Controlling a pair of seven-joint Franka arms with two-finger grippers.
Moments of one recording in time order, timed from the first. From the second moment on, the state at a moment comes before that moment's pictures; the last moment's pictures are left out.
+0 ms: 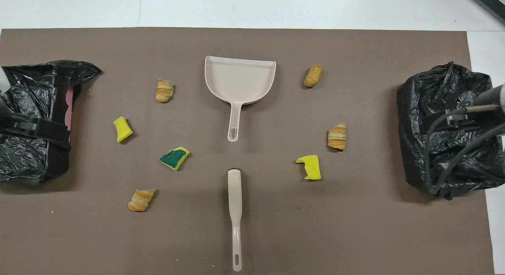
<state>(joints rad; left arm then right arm) -0.08 -0.06 -0.07 -1.55 0.00 1.48 0.07 0.02 0.01 0.02 -1.58 0.02 1.55 0.00</state>
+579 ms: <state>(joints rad) -0.10 -0.23 -0.34 -1.95 -0.09 1.66 -0.19 0.17 0.12 0.02 -1.59 0.02 1.70 0.15</state>
